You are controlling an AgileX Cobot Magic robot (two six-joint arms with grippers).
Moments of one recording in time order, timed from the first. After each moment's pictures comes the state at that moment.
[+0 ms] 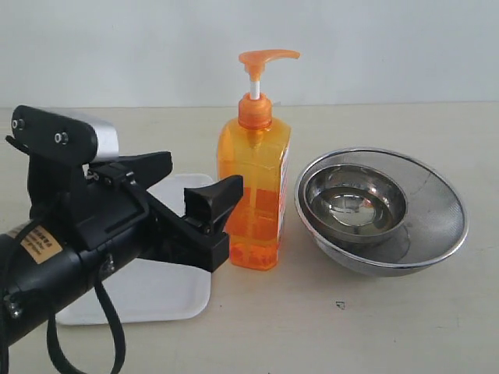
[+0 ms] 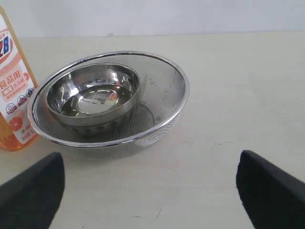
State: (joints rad) left arm -1.01 1.36 -0.45 -0.68 -0.71 0.33; right arm 0.21 0.00 0.00 -0.04 0.37 0.12
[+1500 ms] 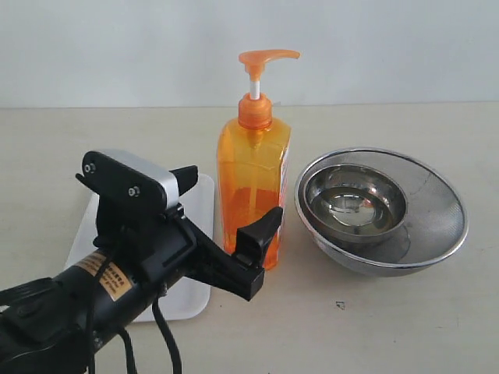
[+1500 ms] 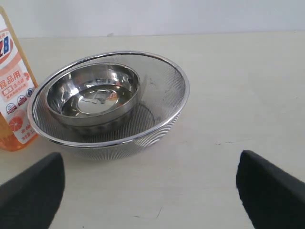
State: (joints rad) left arm -1.01 1.66 -0.45 -0.49 -1.01 0.20; right arm 0.21 0.00 0.00 -0.04 0.37 0.12
